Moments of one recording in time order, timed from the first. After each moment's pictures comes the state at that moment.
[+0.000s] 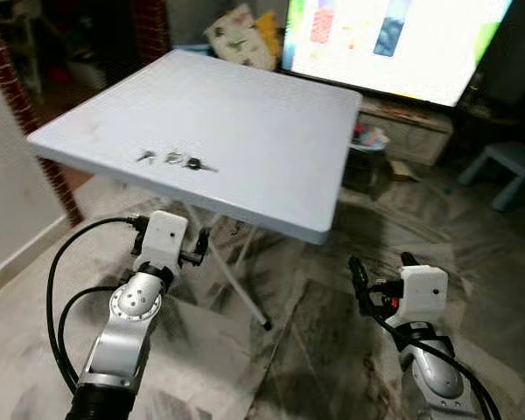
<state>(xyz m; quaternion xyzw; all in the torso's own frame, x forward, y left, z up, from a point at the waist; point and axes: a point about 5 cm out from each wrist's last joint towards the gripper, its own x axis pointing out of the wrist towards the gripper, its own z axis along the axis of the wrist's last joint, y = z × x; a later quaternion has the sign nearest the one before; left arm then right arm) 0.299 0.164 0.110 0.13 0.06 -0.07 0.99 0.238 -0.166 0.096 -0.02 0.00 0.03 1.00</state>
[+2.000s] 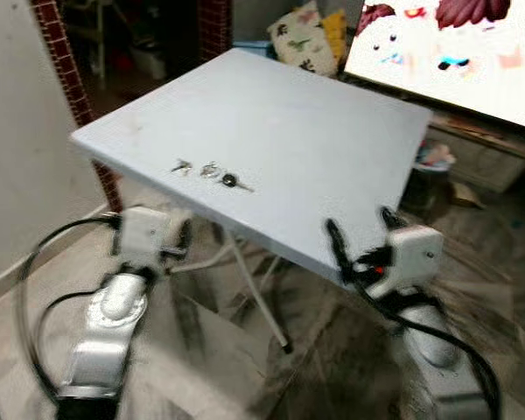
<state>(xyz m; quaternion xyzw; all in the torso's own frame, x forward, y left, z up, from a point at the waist) 0.289 0.191 0.123 0.13 0.04 -0.01 0.99 0.244 -0.131 0.148 -0.01 -0.07 0.13 0.99</state>
